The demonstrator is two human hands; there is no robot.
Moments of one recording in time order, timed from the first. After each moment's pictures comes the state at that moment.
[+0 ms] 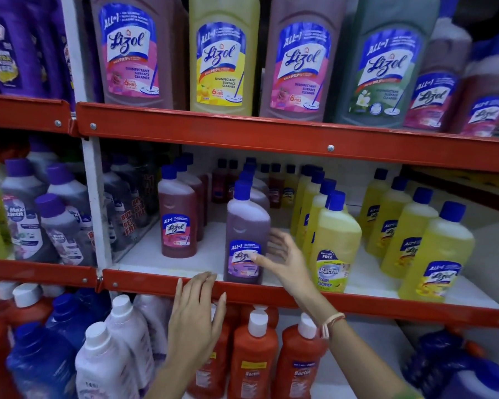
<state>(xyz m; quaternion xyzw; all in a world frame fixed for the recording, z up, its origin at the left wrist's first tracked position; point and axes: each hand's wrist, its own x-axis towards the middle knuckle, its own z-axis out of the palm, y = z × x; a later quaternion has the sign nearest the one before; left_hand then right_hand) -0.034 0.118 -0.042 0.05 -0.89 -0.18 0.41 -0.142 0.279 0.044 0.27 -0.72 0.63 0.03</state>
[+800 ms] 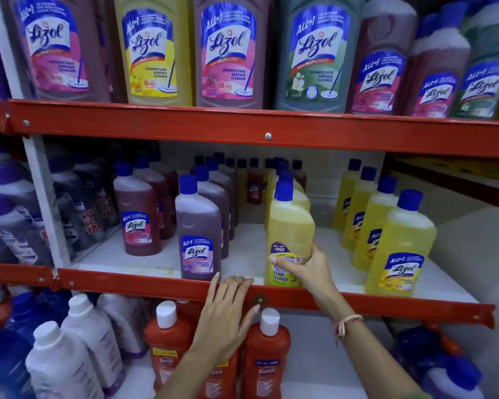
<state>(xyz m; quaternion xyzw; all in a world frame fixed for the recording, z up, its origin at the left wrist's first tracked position) -0.098 0.225 -0.056 -0.06 -0.94 -0.07 0.33 -0.200 0.397 0.020 0.20 -0.71 0.68 0.04</state>
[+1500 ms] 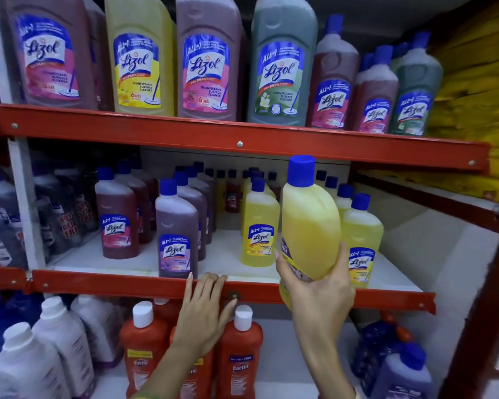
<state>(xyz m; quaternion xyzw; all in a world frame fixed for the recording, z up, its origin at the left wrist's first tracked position) -0.092 0.239 -0.056 0.00 -0.94 -0.06 0.33 -0.038 0.430 0.075 0.07 -0.70 0.58 0.41</state>
